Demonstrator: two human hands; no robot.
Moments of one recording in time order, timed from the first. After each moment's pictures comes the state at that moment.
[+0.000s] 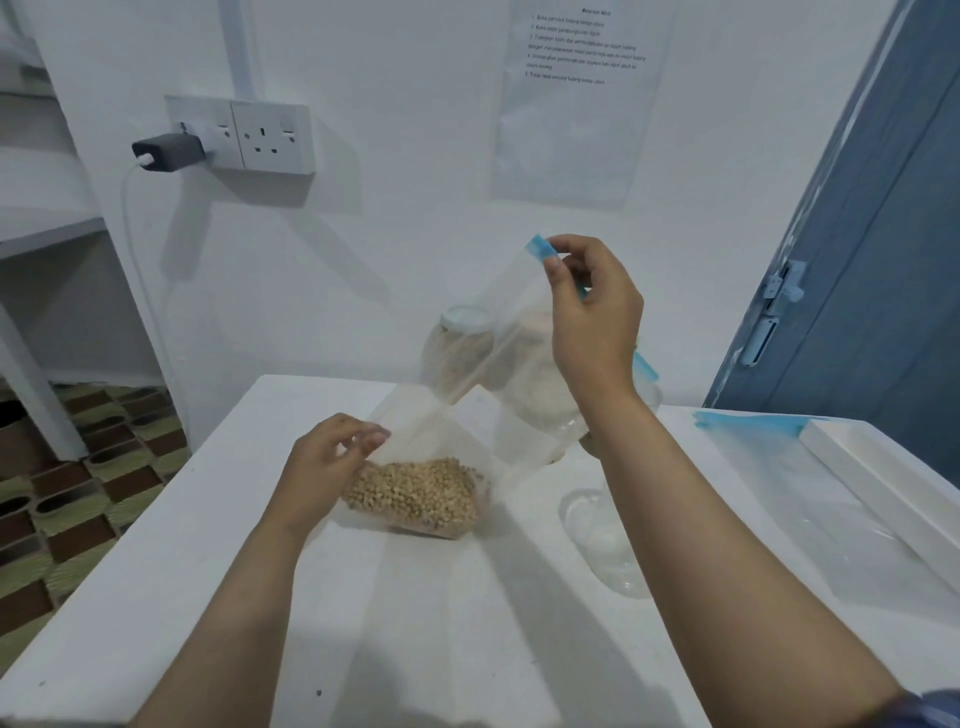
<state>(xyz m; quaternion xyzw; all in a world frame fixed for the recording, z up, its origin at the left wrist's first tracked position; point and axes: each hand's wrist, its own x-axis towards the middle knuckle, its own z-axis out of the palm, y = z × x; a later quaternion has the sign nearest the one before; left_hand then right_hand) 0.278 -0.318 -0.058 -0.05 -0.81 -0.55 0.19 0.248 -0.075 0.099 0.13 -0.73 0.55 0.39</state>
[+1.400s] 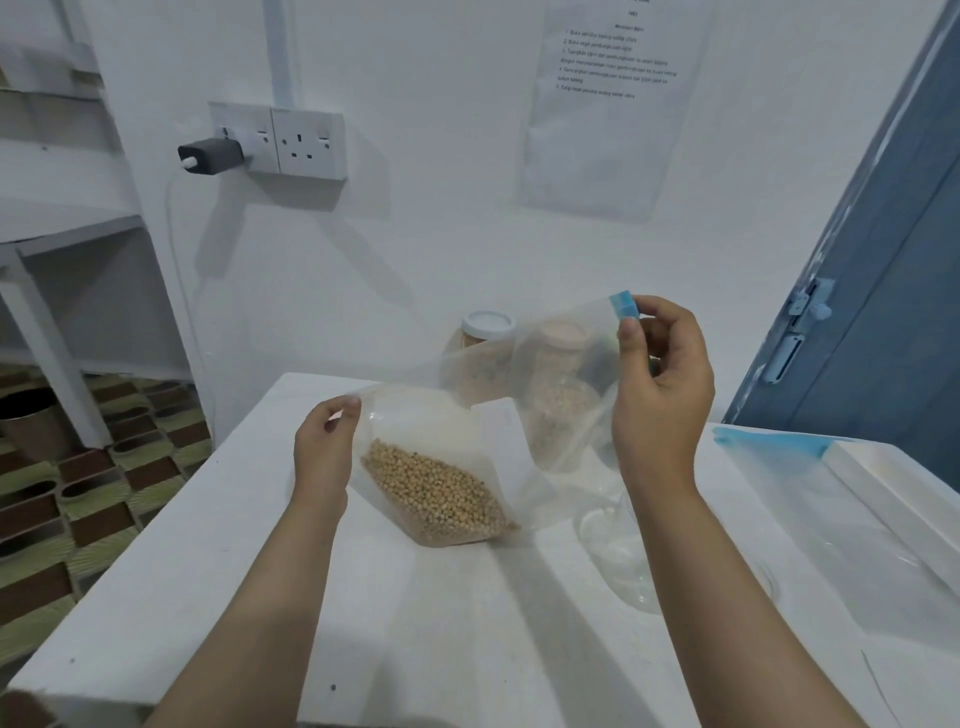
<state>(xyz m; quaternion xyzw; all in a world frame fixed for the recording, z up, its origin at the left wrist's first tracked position) 0.251 -0.322 -0.067 0.16 -0.63 -0.71 0.26 0.293 -0.056 0.068 0.10 -0.67 0.61 0.42</state>
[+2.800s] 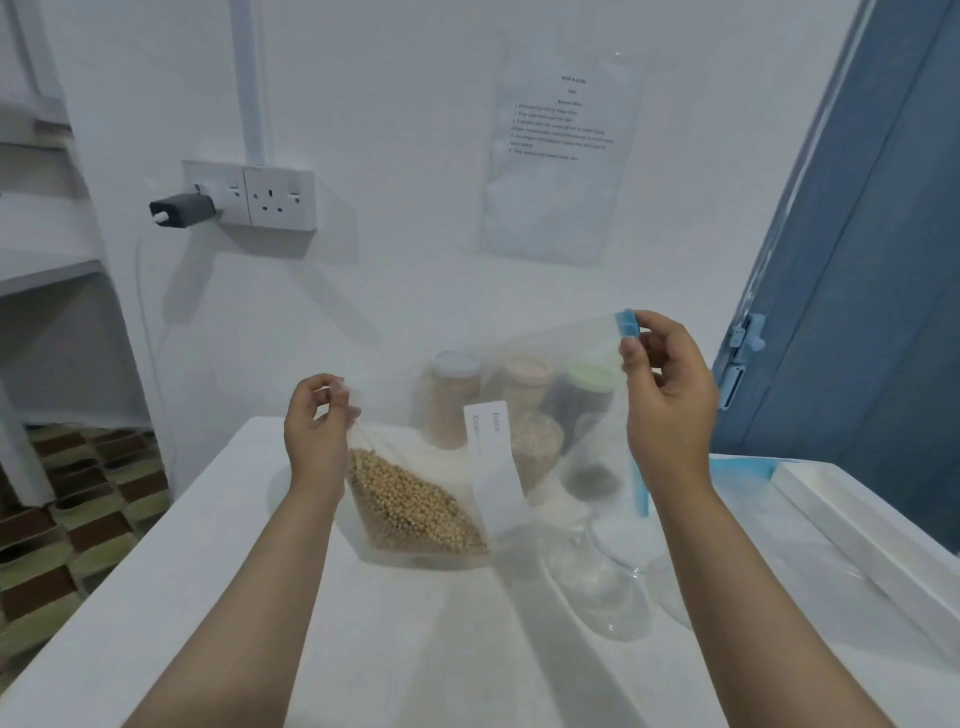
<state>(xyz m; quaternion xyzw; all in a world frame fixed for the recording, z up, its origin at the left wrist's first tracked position) 0.236 -0.290 -0.004 0.06 -0.56 -0.74 0.36 0.288 -0.008 0.092 0.12 -0.70 0.56 0.44</state>
